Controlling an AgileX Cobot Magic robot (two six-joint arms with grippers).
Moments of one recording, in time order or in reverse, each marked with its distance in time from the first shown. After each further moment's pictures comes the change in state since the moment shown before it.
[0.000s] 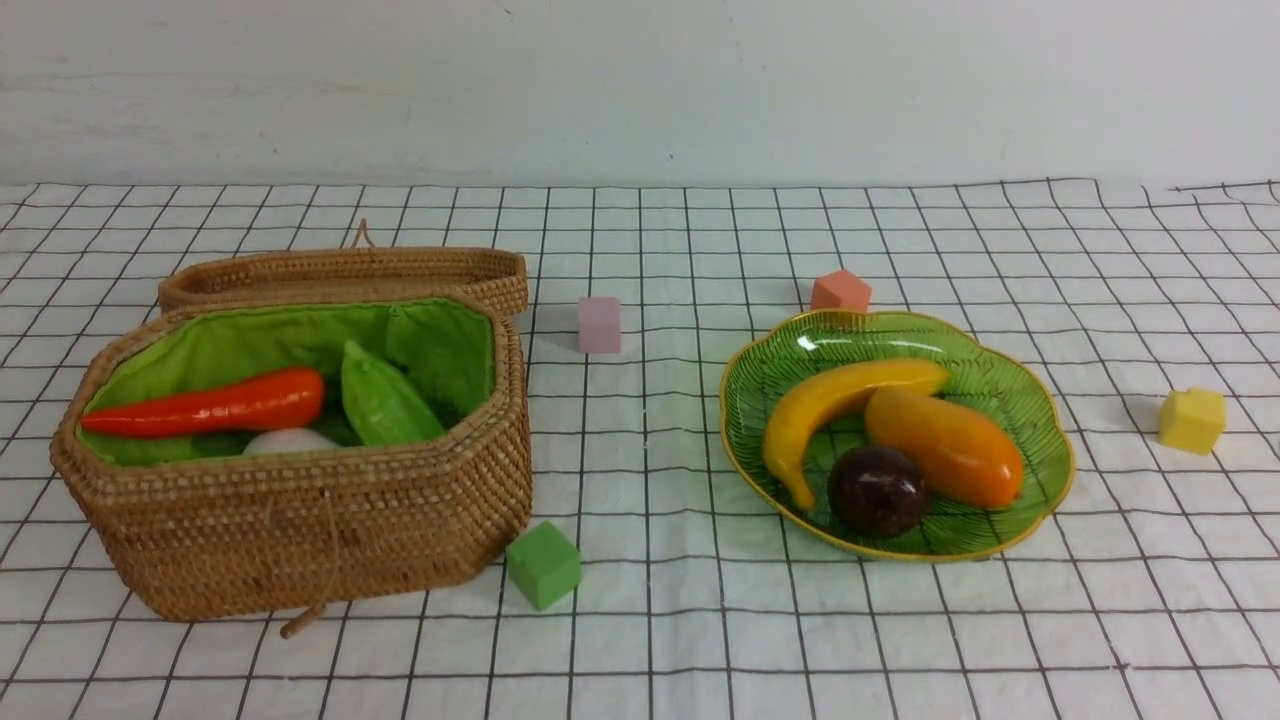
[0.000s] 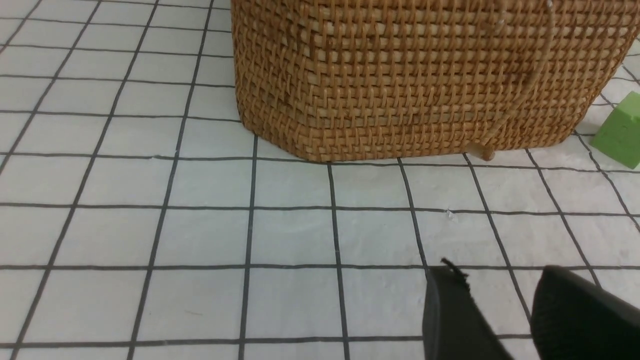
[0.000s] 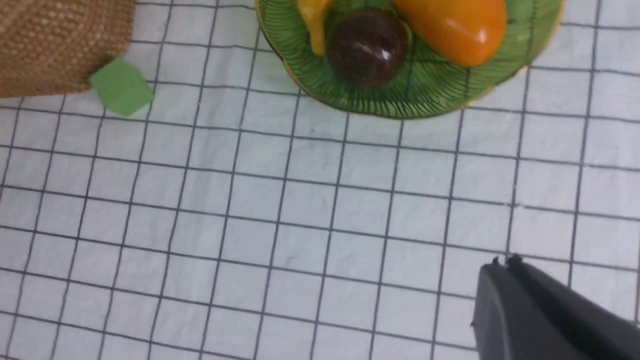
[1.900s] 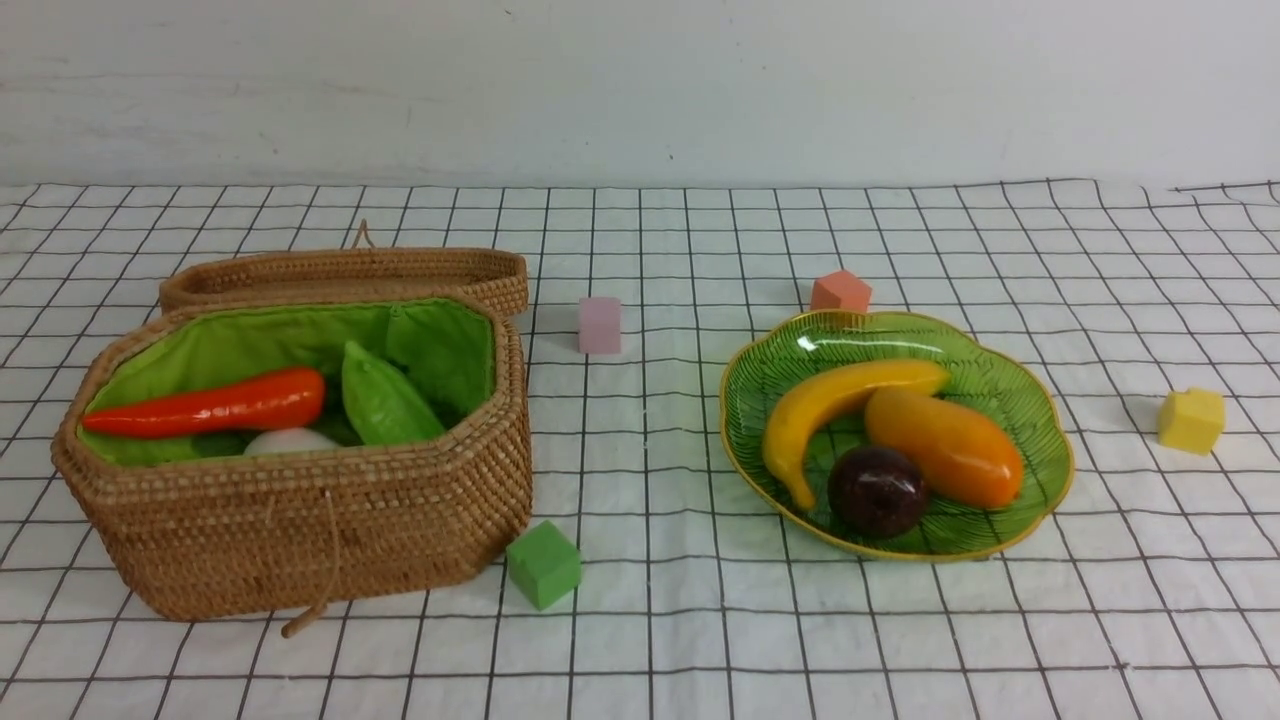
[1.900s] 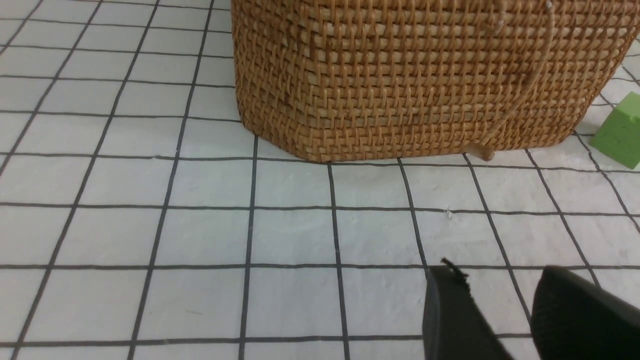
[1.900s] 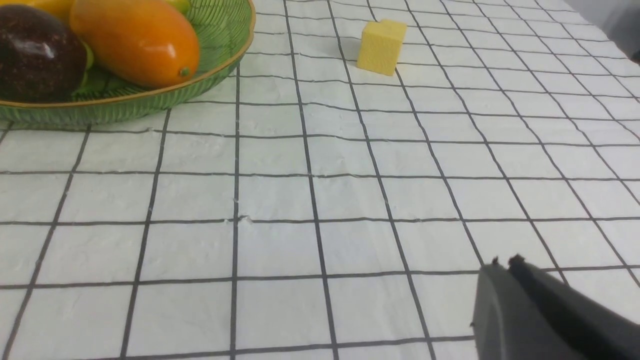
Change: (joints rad) right arm -0.253 -0.944 1.097 -0.410 -0.733 0.046; left arm 0.000 0.000 0.000 0.000 0.000 0.000
